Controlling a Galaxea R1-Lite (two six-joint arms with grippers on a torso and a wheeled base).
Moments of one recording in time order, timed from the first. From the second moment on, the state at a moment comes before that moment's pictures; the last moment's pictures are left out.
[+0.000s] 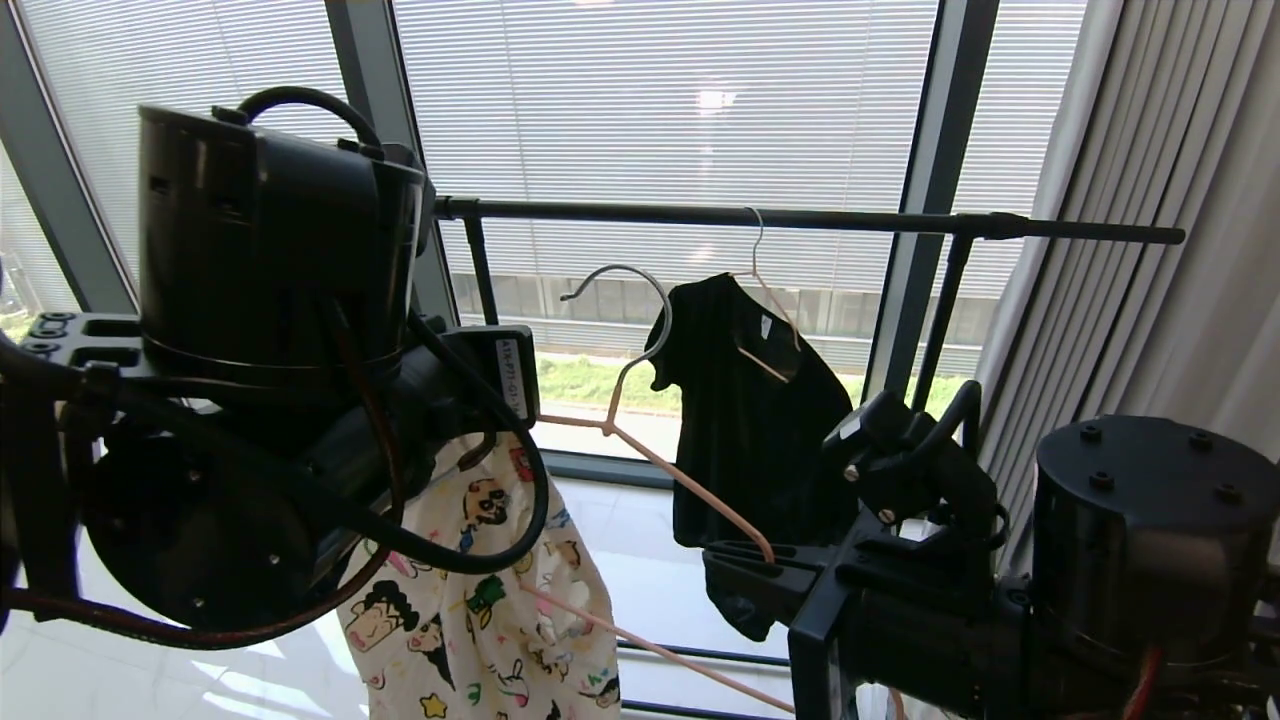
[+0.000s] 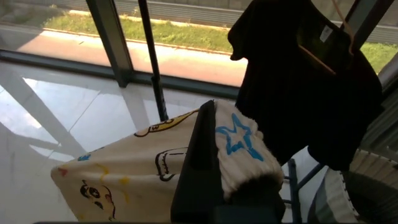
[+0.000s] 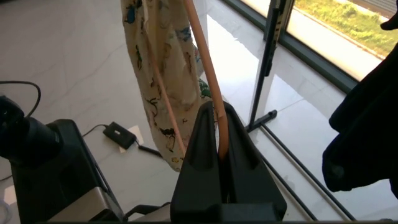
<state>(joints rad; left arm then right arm) -0.82 1.50 -1.08 -0.04 0.79 -0.25 1.09 1.59 -0.69 -0.65 -0.03 0.20</state>
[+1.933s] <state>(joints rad) -0.90 1.26 -0.91 -0.10 0.74 -0.18 1.11 1.69 -0.73 -0.87 -0.27 0.17</state>
